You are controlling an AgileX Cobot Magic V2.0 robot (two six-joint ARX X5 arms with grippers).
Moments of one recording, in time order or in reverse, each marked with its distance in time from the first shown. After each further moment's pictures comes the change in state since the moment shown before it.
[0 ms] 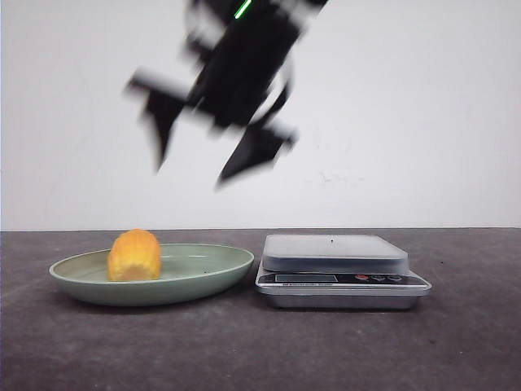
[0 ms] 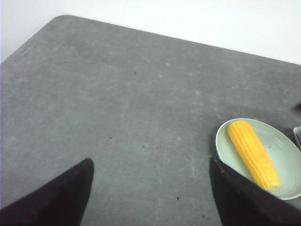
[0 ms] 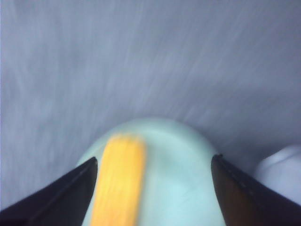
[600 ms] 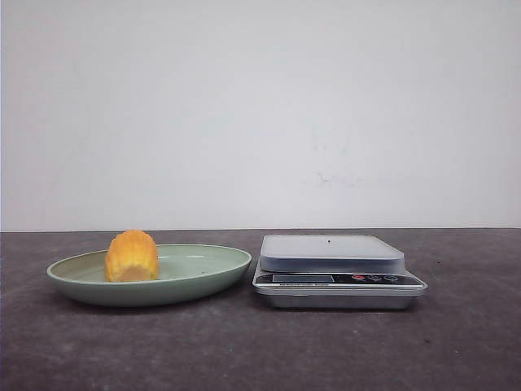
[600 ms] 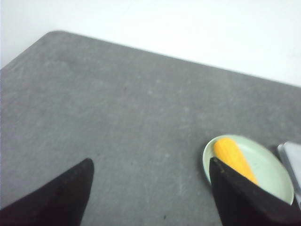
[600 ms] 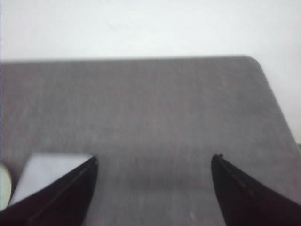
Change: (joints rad) left arm 0.000 0.000 0.000 0.101 0.005 0.028; right arm -0.586 -0.831 0.002 -0.731 -0.005 -0.360
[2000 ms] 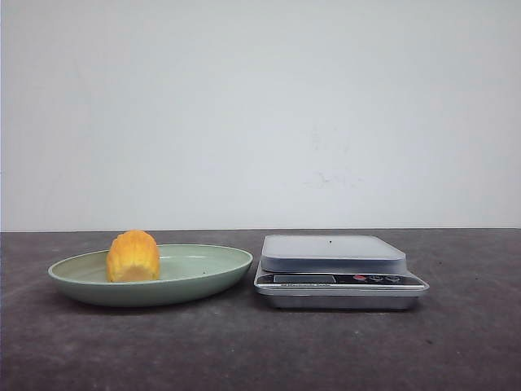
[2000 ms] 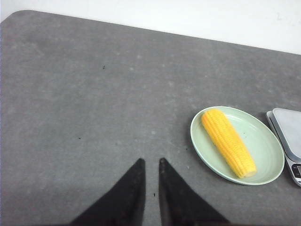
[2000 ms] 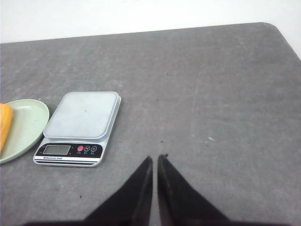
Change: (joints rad) left arm 0.000 0.000 -0.091 0.006 0.100 0.025; right arm 0.002 -0.771 -0.477 -0.187 -0.085 0.070
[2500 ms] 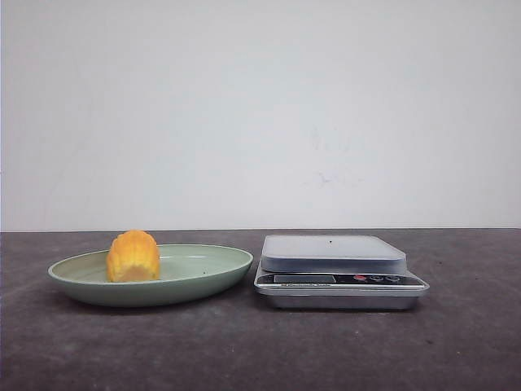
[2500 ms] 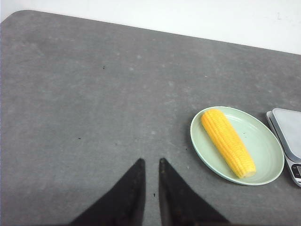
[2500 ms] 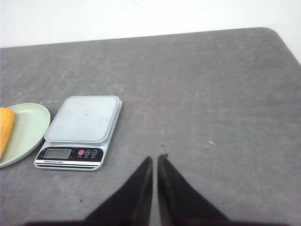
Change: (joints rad) left arm 0.000 0.000 0.000 0.000 0.000 0.000; right arm 0.000 0.000 0.000 0.007 0.000 0.000
